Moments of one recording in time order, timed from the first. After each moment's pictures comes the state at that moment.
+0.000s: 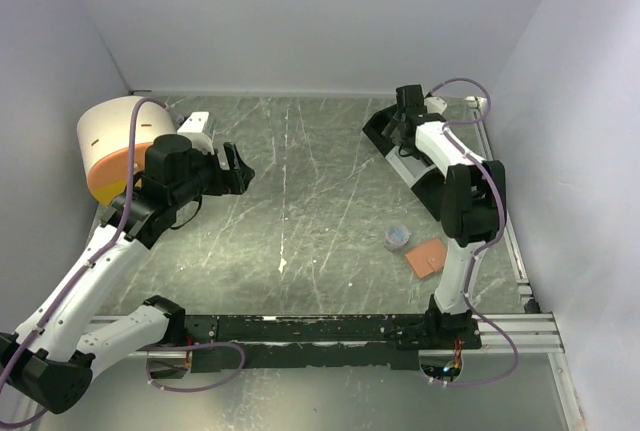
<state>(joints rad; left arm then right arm) -0.47 0.96 1.03 -0.50 0.00 -0.38 0.16 1.97 1.54 -0.49 0.35 0.72</state>
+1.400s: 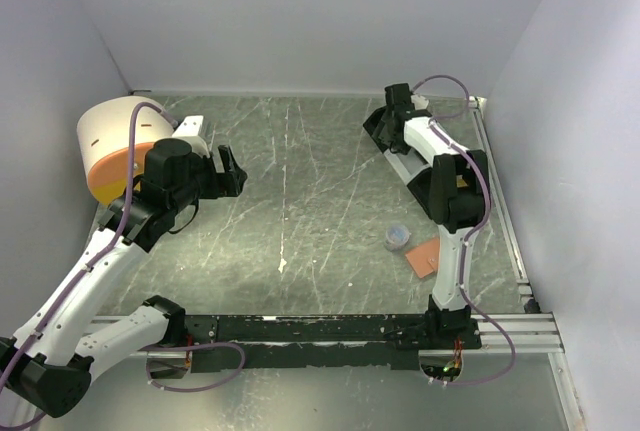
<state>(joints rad) -0.47 0.94 1.02 -0.55 -0.09 -0.39 0.18 2.14 1.68 -0.49 0.27 0.62</state>
